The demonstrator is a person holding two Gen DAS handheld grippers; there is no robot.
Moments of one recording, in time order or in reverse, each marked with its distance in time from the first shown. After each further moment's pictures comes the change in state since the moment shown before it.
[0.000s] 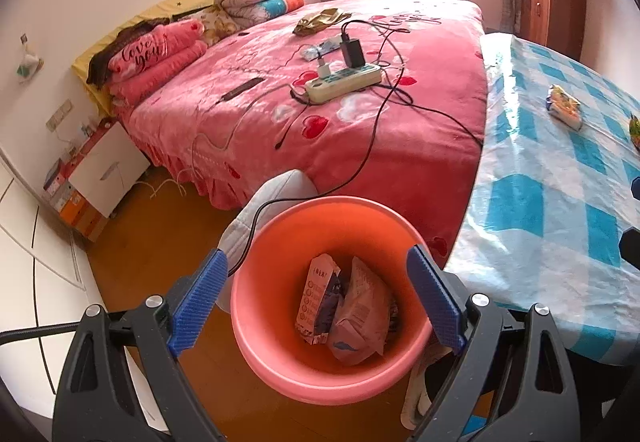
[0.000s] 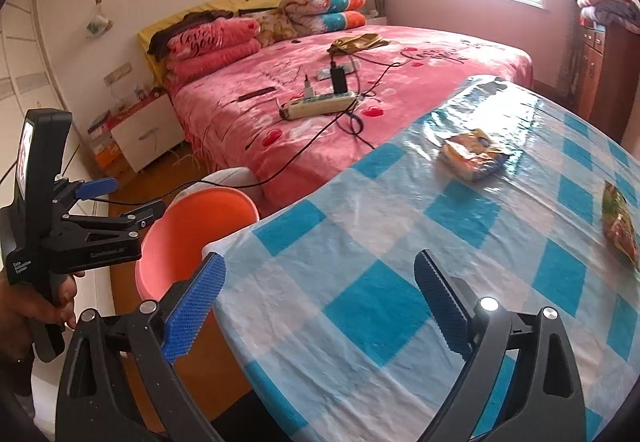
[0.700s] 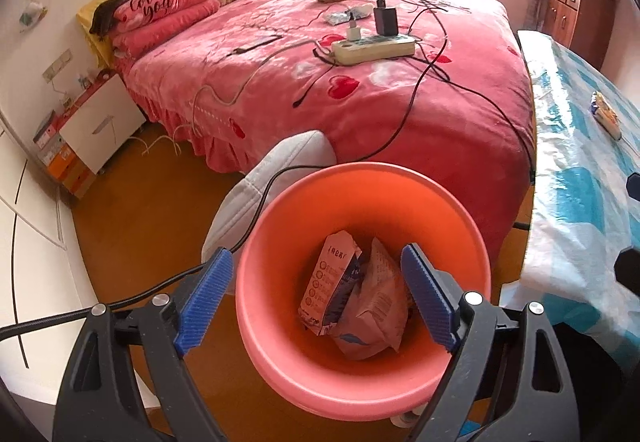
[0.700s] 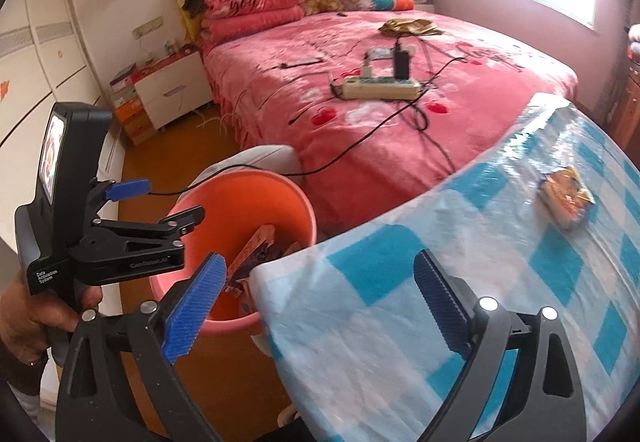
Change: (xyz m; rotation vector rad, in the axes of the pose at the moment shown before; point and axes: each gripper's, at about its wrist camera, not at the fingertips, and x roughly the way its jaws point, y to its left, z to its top) left arm 0.058 0.042 -0.018 -0.120 0.095 -0.033; right arm 0.061 0.068 0.029 -0.146 0.102 0.061
